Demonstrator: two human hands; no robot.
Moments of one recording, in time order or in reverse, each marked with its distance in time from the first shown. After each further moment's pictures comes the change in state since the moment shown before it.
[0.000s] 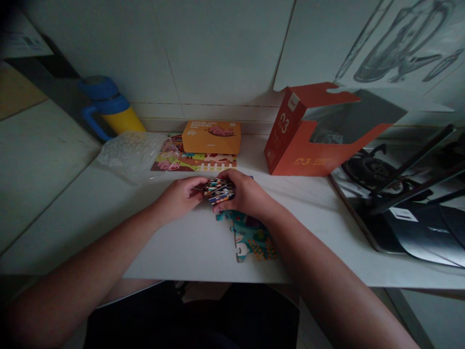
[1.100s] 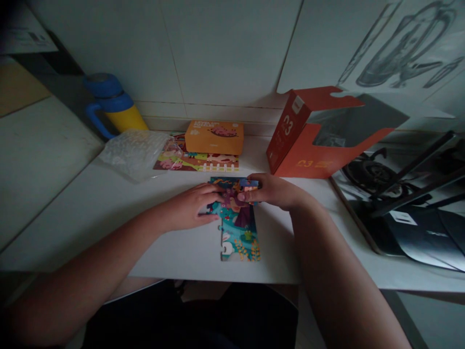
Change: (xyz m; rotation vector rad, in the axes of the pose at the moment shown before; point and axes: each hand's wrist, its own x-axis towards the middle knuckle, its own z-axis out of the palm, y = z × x) left_hand -0.008 0.017 0.001 0.322 -0.297 0.283; right_hand -0.010 0.006 -0.058 0.249 -0.306 0.386
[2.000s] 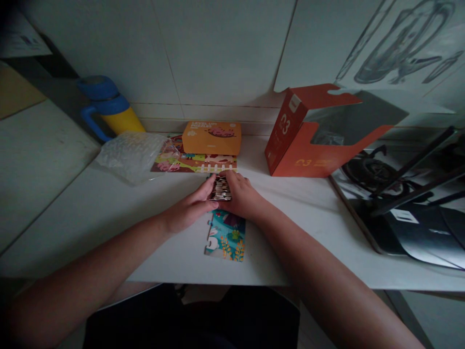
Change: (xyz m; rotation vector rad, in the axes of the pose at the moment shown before) left_hand 0.011 0.013 0.024 -0.928 0.153 -0.342; right_hand 0.041 0.013 0.067 -0.461 0.356 -0.359
